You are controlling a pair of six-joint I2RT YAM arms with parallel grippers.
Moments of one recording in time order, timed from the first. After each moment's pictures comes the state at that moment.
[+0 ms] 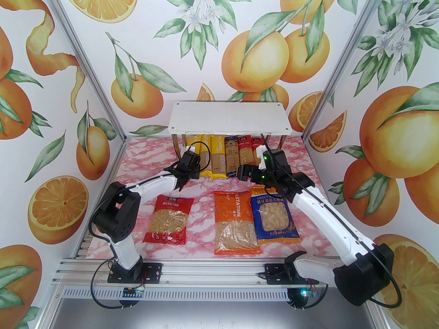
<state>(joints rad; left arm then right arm) -0.54 1.77 1.15 -0.18 -0.33 -0.31 0.39 1.25 1.12 -0.63 -0.09 0.45</state>
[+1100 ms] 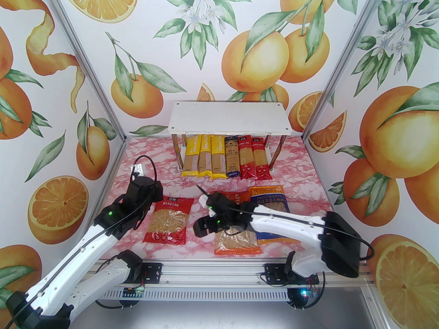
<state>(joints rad) -0.51 0.81 0.81 -0.65 -0.44 -0.62 1.07 1.55 0.96 -0.37 -0.29 0.71</state>
